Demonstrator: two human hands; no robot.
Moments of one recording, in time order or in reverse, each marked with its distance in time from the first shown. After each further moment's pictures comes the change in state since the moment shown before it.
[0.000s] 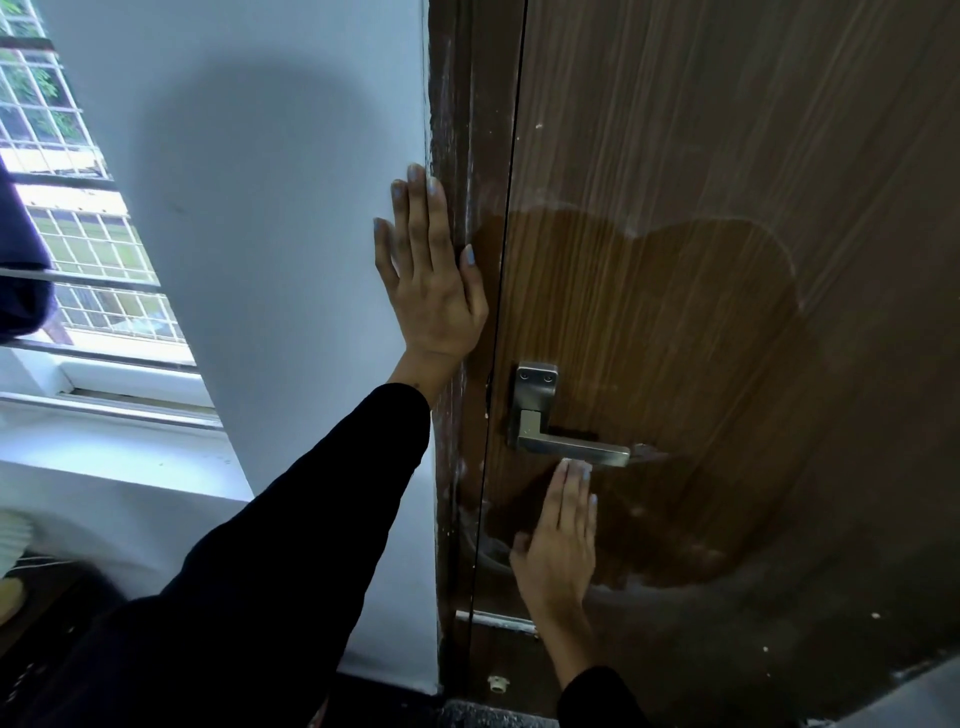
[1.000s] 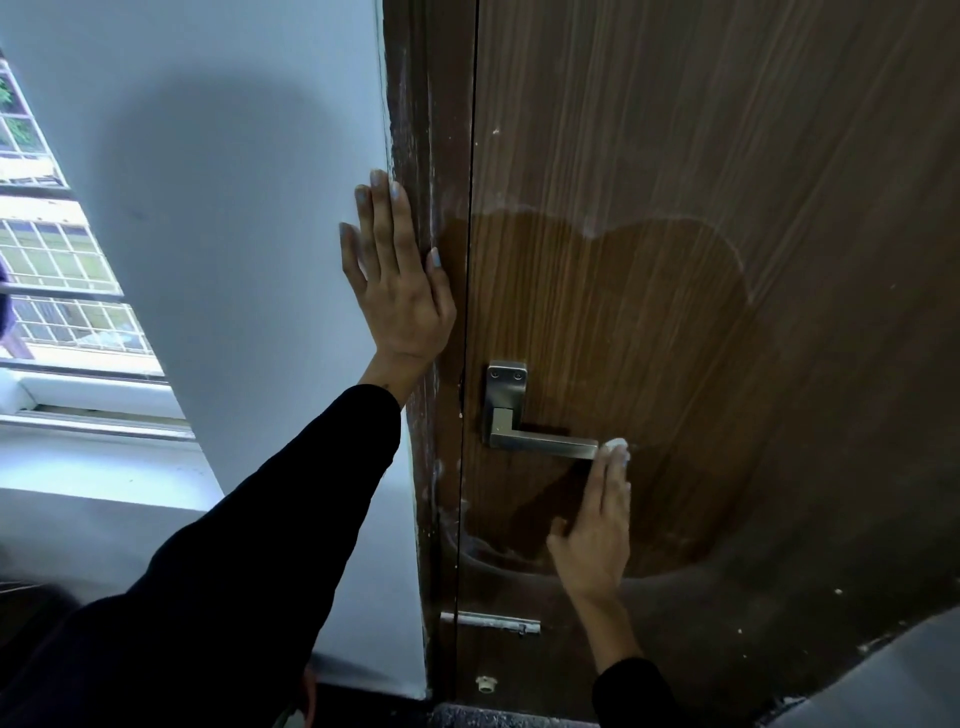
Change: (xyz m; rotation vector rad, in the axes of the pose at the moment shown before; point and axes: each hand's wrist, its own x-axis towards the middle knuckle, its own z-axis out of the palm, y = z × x) left_hand 0.001 0.000 0.000 0.024 0.004 0.001; right_hand 0.012 0.044 -0.039 0.082 0.186 0.070
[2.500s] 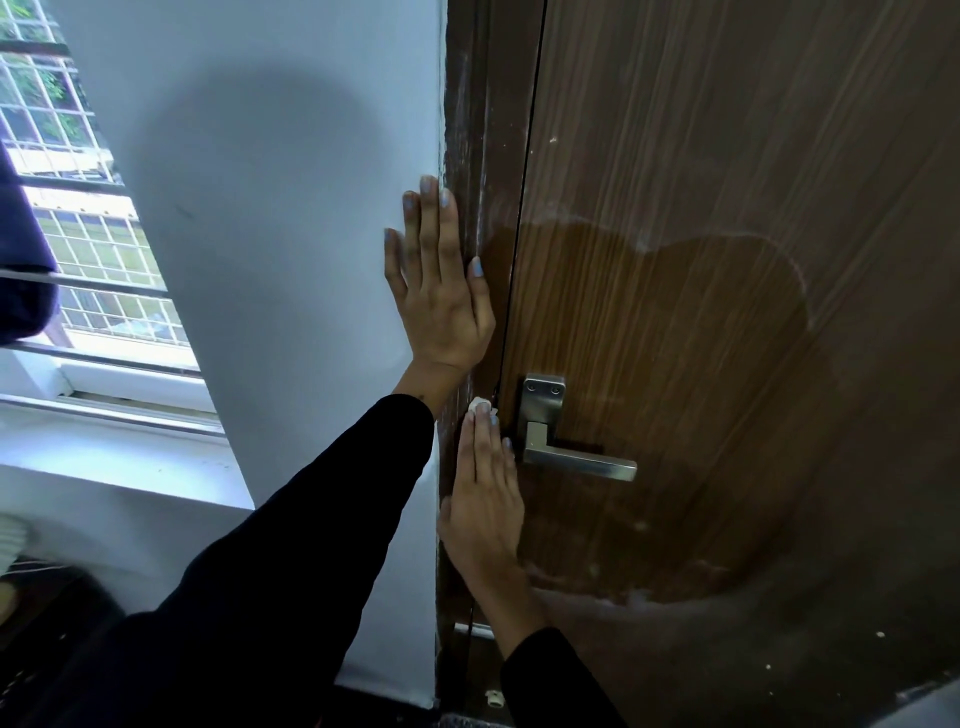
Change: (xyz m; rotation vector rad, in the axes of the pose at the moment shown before) left_hand 0.001 0.000 -0.003 -0.046 -0.033 -0.020; right_hand 0.006 -0.137 0.042 0.016 -0.128 -0.355
